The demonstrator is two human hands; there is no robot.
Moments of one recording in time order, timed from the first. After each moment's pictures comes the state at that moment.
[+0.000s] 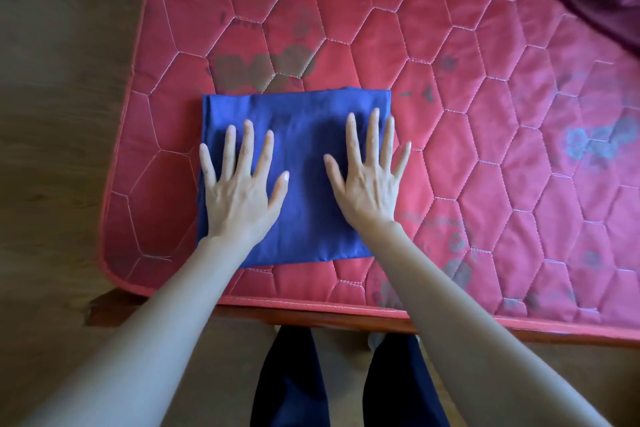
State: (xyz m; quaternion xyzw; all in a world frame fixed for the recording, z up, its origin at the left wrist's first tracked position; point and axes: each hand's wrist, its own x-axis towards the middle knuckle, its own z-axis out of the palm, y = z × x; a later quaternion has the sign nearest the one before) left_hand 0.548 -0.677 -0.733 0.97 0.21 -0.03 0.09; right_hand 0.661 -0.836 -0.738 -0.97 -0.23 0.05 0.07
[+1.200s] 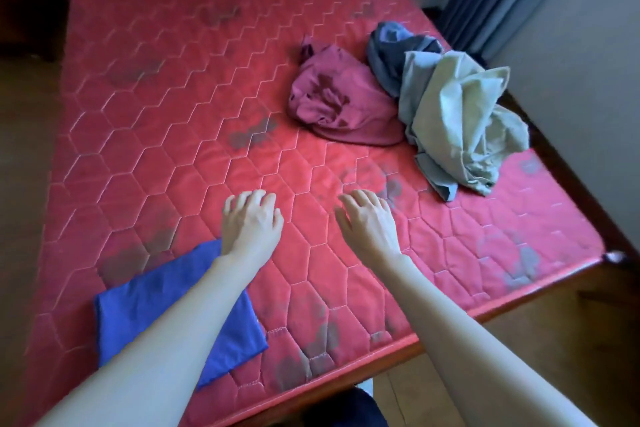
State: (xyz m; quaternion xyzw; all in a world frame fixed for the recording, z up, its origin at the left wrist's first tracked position) left_hand 0.740 -0.836 -0.519 0.98 0.02 0.08 0.17; right_hand 0.767 -1.038 -0.501 -0.98 -0.13 -0.05 0.11
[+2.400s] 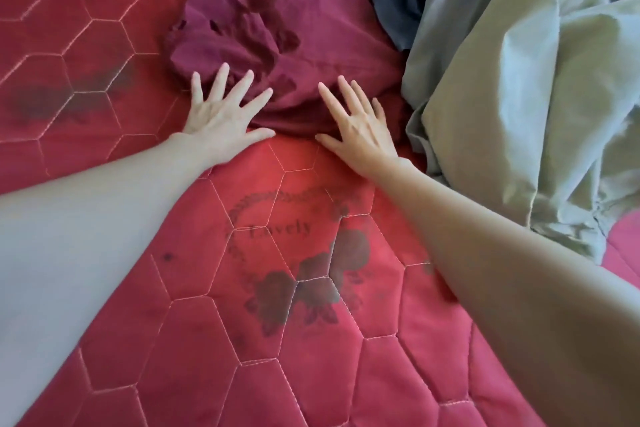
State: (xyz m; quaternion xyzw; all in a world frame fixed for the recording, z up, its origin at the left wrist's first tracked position) left_hand 1.130 -0.974 -0.752 1.00 -0.02 -0.05 -0.03; right_hand 1.180 -1.210 -0.751 -0.96 -0.28 0.01 0.08
